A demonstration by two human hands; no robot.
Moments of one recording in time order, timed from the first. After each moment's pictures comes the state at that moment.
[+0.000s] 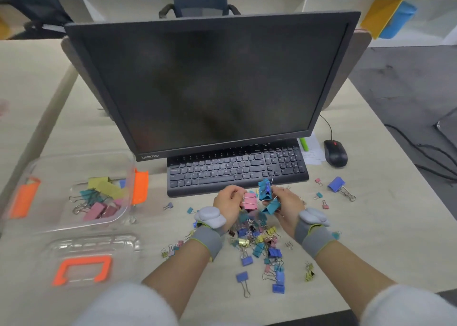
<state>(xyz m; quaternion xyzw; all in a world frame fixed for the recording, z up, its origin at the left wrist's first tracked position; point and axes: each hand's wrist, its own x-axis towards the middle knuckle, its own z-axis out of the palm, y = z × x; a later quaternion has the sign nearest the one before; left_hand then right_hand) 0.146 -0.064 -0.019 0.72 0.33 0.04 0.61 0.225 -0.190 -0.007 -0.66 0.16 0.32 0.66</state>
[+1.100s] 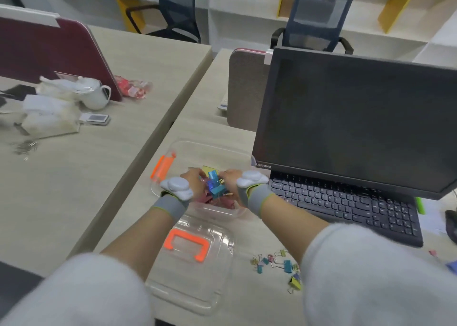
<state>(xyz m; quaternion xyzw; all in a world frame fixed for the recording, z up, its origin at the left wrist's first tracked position) -0.044 0.217 0.012 0.77 0.52 0.01 0.36 0.069 0.141 0.035 -0.78 -0.29 0.50 0.26</state>
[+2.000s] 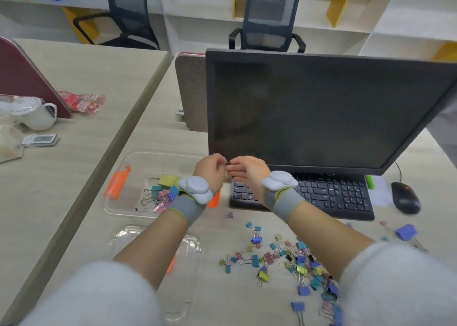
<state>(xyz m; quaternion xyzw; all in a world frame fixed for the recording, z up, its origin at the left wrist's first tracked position) 0.066 0.127 0.073 0.83 0.38 0.14 0.38 0.152 0.049 0.090 -0.68 -0.08 0.45 0.57</state>
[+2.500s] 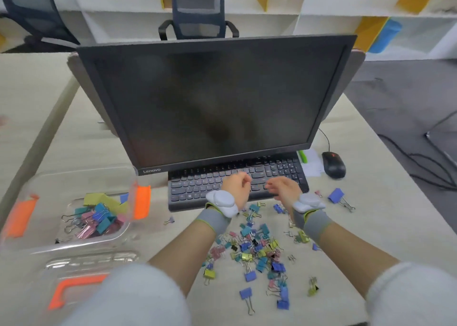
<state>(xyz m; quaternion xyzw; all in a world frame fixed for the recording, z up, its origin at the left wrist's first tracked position) 0.188 -0.036 0.037 0.86 0.24 -0.01 0.44 0.267 -0.162 0.015 -0.82 0.01 0.27 0.51</state>
